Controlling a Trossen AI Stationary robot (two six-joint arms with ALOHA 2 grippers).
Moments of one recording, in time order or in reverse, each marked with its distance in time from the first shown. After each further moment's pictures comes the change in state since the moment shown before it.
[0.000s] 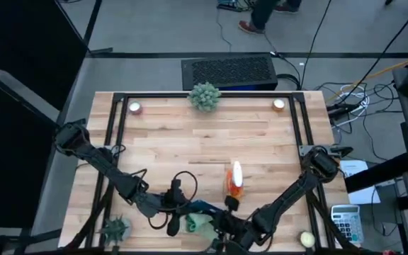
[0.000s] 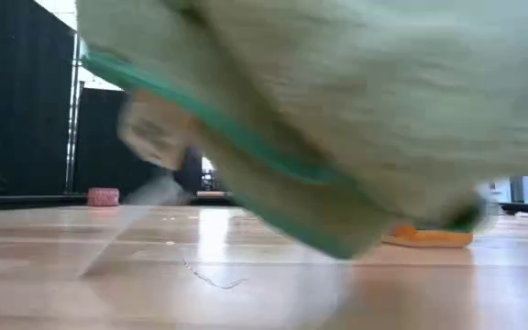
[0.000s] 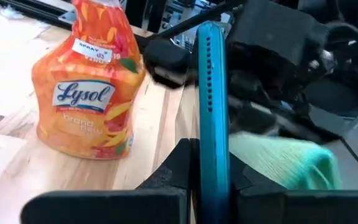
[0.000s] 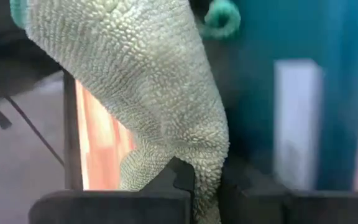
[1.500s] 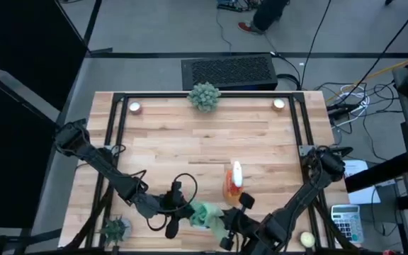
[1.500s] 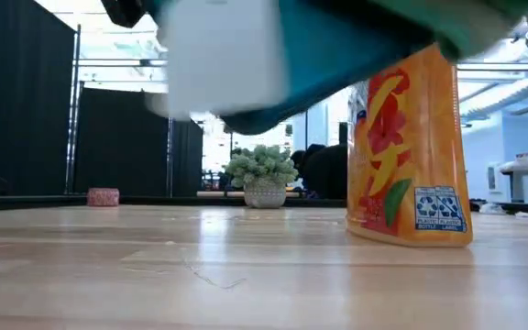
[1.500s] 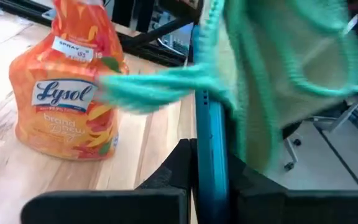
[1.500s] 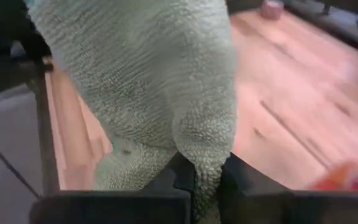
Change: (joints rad) left arm -0.006 0.002 0.005 0.038 0.020 0.005; right arm 0.070 -0.026 0.206 -0.453 0.156 0.182
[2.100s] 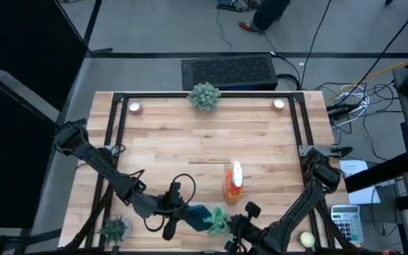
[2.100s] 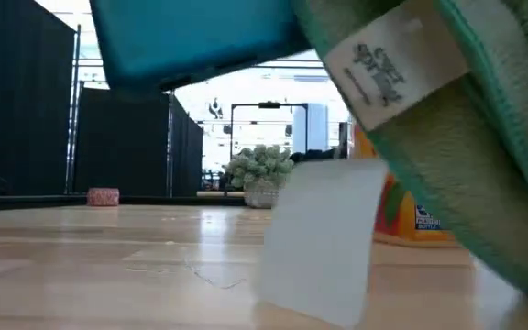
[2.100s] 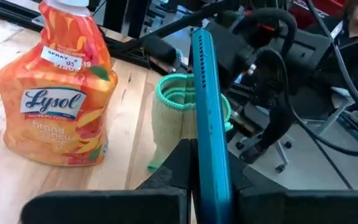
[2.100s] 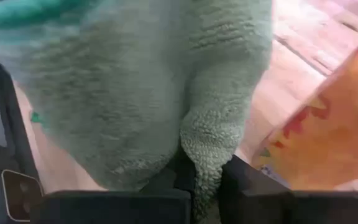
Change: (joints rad) left arm -0.005 -0.015 0.000 0.021 0.007 -0.001; right arm 0.040 0.123 -0.058 -0.001 -0.065 0.226
